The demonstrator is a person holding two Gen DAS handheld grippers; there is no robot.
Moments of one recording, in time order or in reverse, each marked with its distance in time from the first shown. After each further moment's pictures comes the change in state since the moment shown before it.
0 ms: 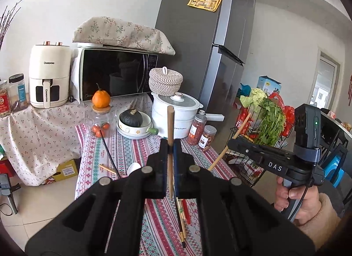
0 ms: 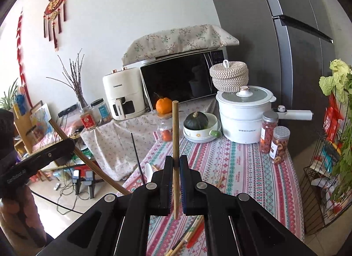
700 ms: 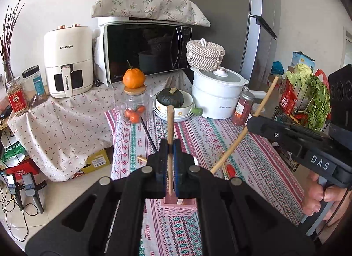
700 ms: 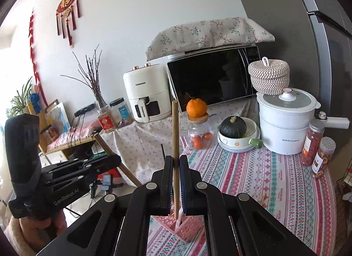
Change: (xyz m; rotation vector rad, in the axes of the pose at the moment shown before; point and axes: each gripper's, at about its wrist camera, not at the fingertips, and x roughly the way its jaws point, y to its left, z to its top) left arm 0.072 0.057 -0.011 0.048 0.188 0.203; right arm 0.092 0.047 0.008 -0.030 0.038 0.129
